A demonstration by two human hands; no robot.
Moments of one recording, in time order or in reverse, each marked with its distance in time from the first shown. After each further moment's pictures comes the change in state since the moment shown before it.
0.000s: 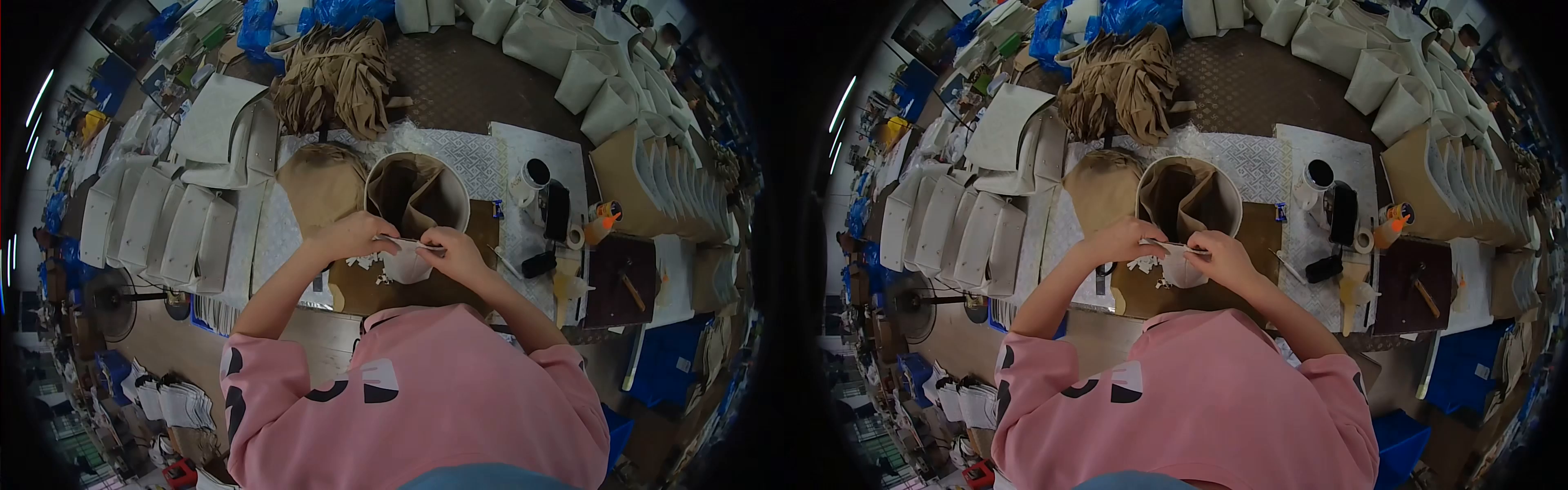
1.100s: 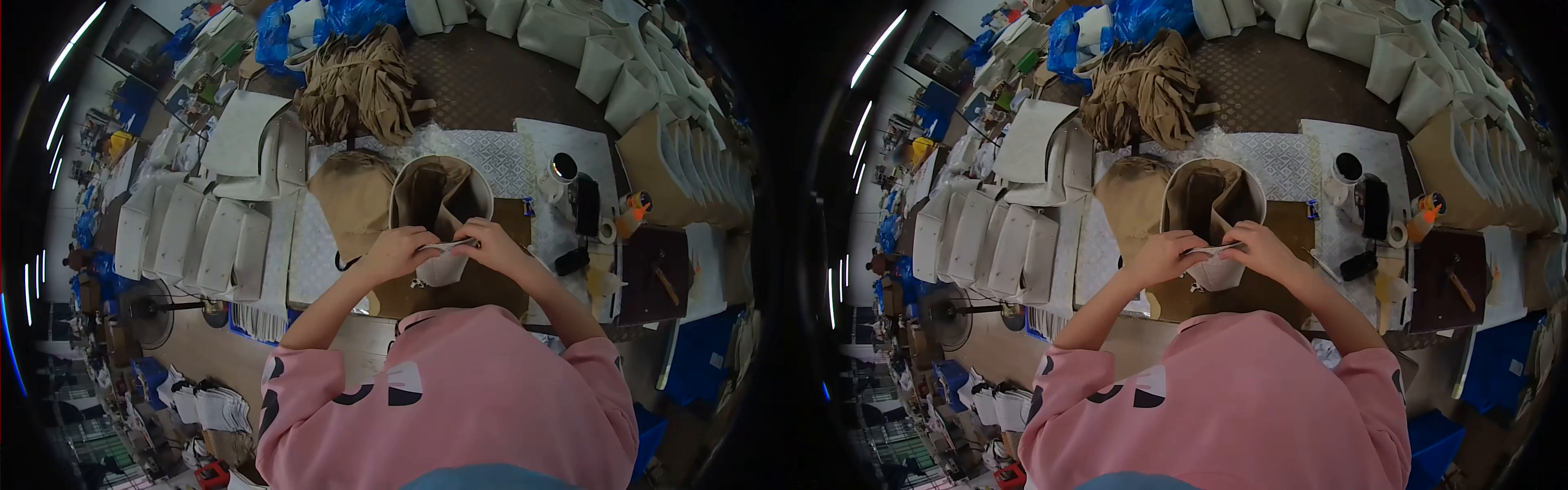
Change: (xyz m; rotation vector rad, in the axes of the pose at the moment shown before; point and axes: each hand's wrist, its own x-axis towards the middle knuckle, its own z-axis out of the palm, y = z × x) left_hand -0.005 0.015 0.036 0.171 0.285 -0.003; right_hand 0.011 0.019 -0.017 0.103 -0.138 -0.001
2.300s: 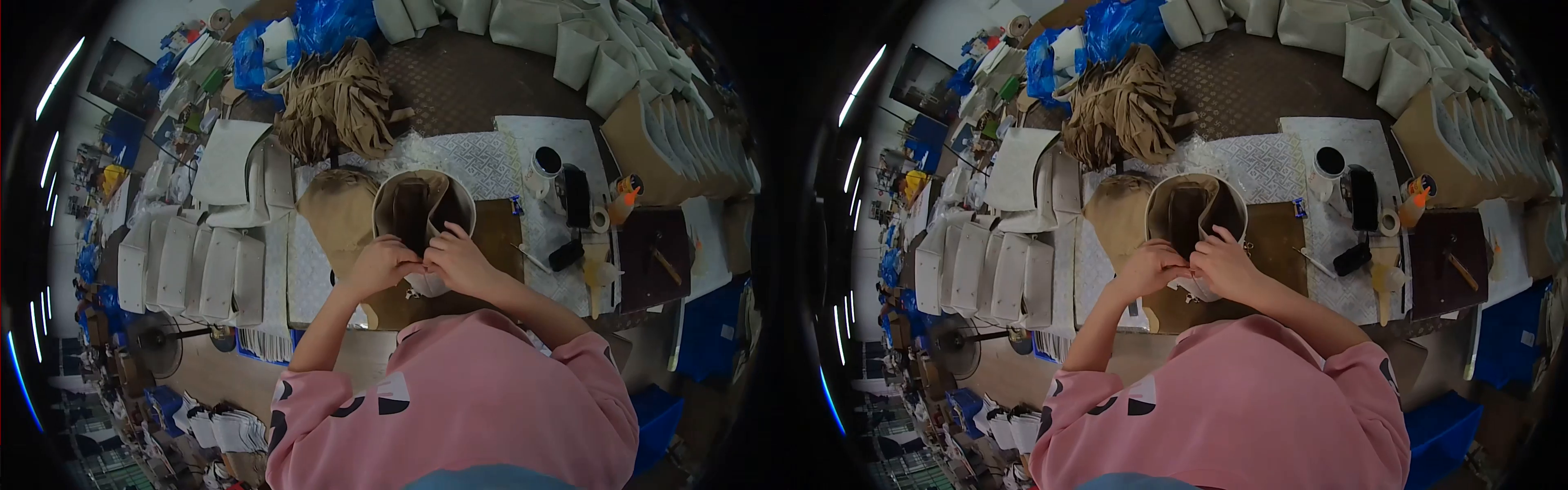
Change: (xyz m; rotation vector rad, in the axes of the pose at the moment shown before) left_hand 0.013 -0.004 -0.011 -0.077 -0.035 0.027; right_hand 0.004 -0.021 0.027 -0.400 0.081 -0.240
